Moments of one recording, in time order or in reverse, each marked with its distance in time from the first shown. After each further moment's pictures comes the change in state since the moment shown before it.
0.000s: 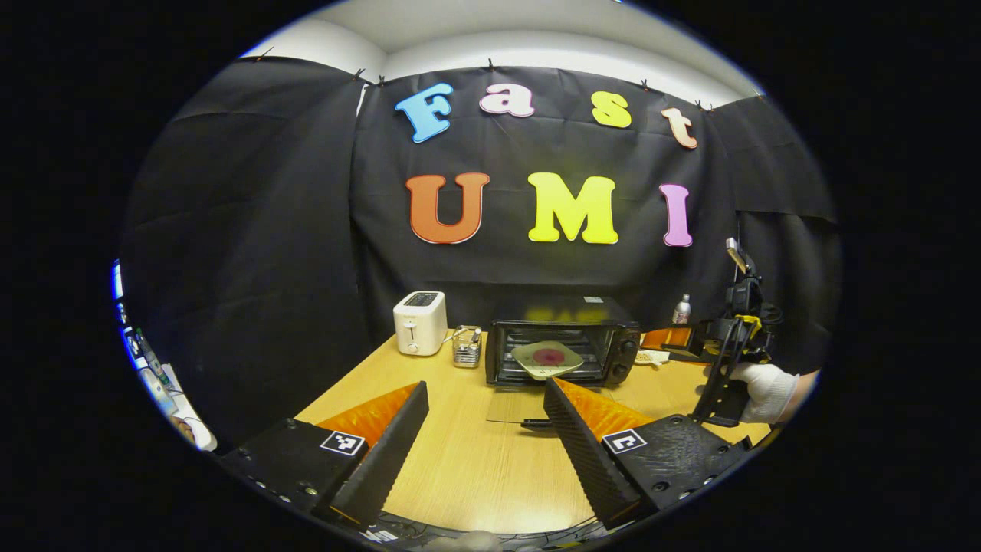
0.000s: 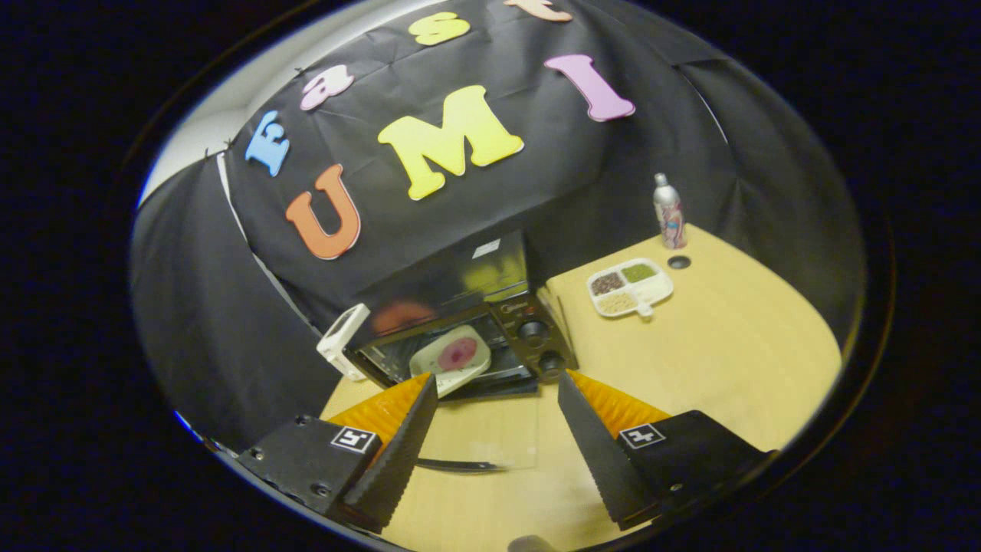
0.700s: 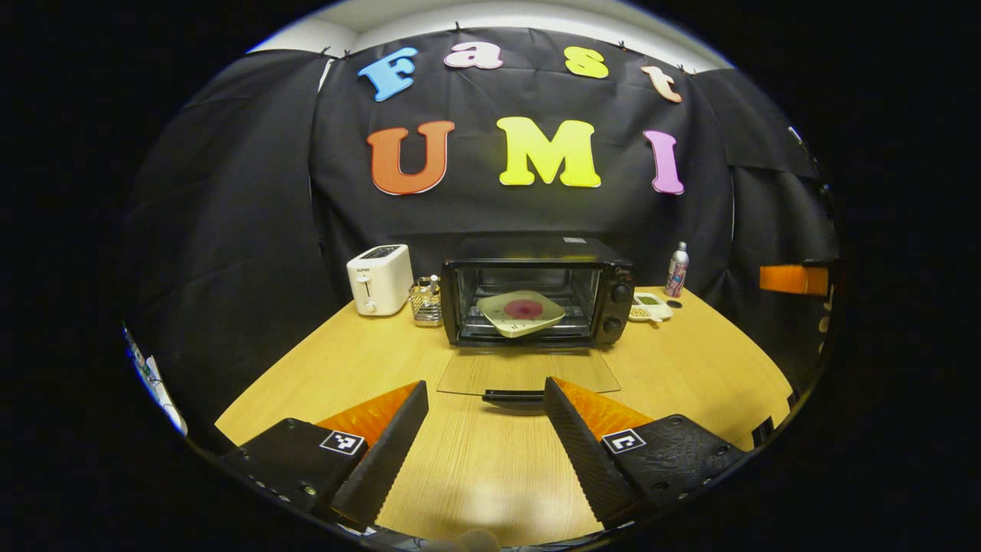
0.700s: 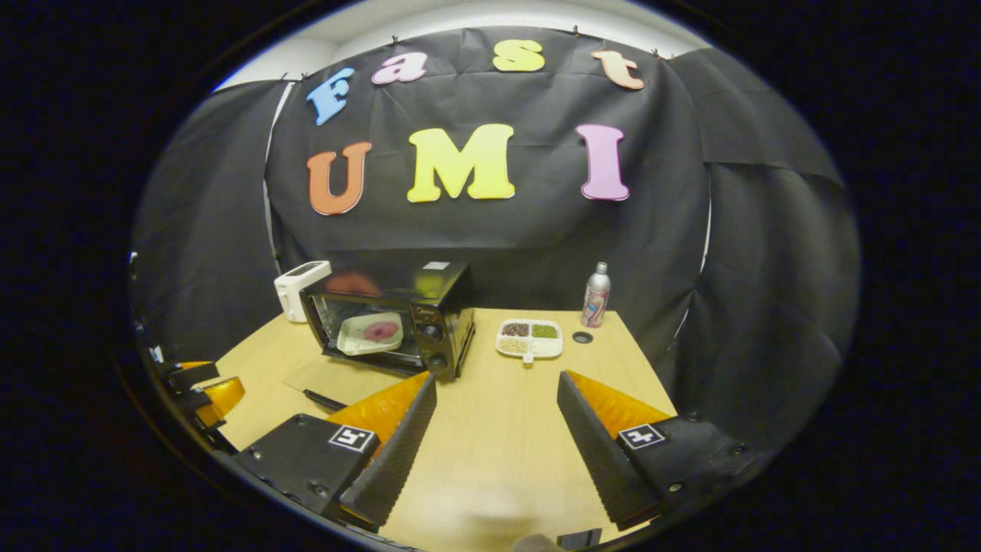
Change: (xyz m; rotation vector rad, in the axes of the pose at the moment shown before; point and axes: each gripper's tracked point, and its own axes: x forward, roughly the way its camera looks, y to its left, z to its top) left arm 0.082 -0.069 -0.101 0.070 0.162 -0.028; right arm -0.111 -0.096 0.040 -0.374 -0.063 -0.128
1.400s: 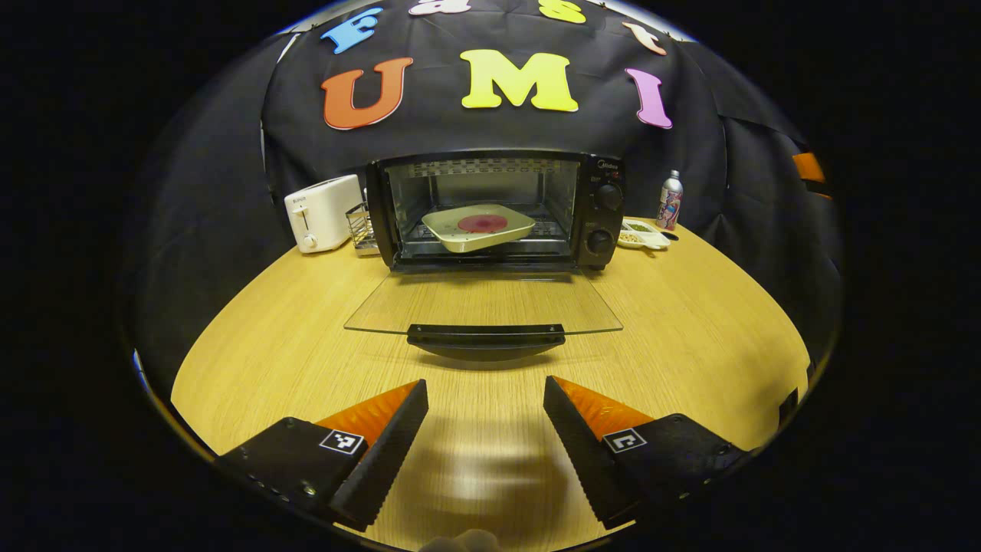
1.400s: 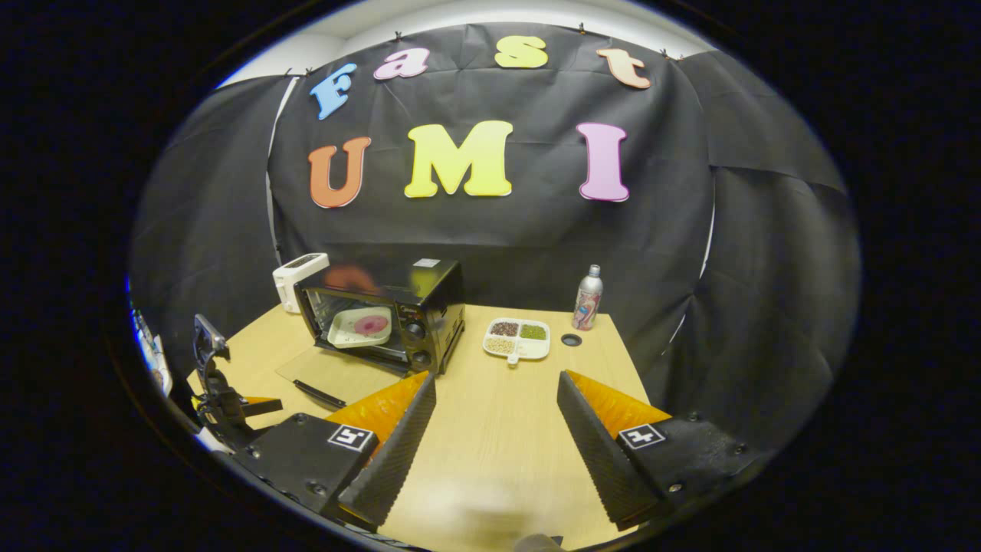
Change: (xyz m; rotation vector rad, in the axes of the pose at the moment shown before) left arm 0.078 -0.050 -0.091 0.015 0.202 -0.079; right arm 0.000 -0.033 0.015 -0.023 0.032 0.008
